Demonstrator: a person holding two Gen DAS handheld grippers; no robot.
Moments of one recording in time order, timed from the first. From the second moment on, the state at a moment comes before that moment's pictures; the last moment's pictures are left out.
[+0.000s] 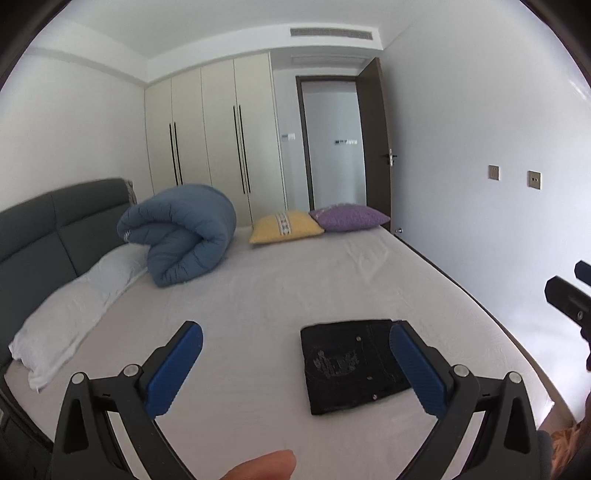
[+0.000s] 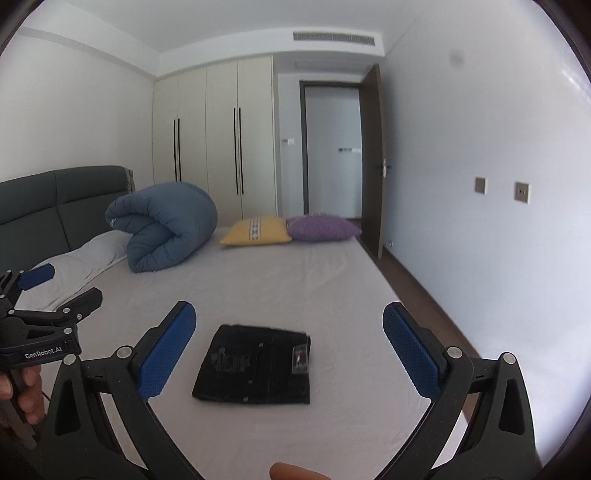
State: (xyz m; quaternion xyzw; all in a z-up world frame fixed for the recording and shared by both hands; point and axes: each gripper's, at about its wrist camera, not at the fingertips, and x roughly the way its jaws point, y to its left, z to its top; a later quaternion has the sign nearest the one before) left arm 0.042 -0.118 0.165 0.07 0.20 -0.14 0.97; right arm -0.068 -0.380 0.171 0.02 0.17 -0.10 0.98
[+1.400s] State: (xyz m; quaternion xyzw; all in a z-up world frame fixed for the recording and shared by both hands) left arm 0.073 -0.101 0.073 0.02 0.37 -0.11 0.92; right arm 0.036 -0.384 0.080 0.07 0.34 -0.10 0.93
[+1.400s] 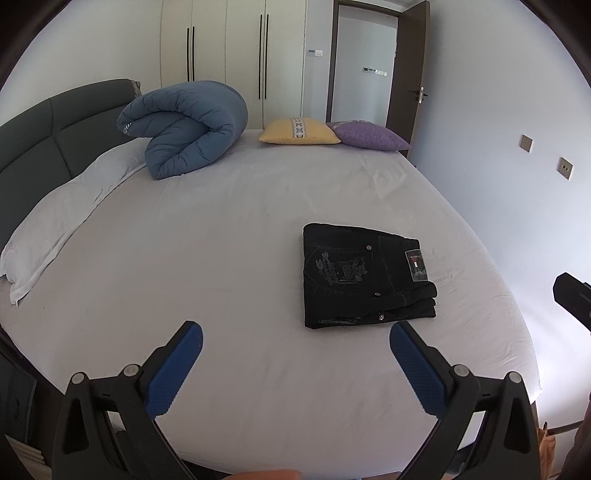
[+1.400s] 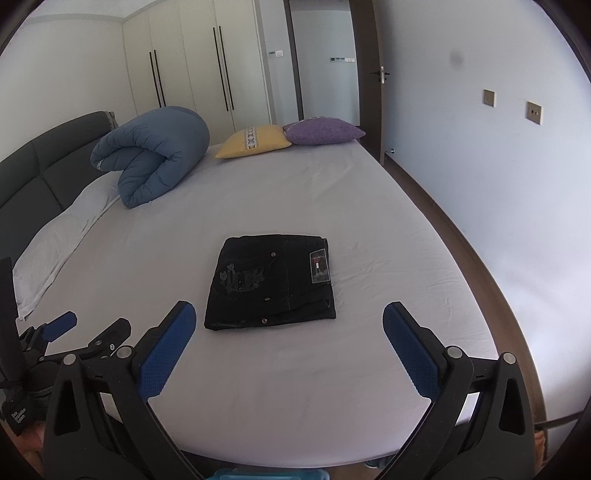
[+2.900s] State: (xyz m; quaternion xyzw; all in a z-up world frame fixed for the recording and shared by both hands) left arm 0.068 -0.106 0.066 0.02 0.38 -0.12 0.92; right arm 0.031 -0.371 0.074 0.07 0.35 -0.09 0.93
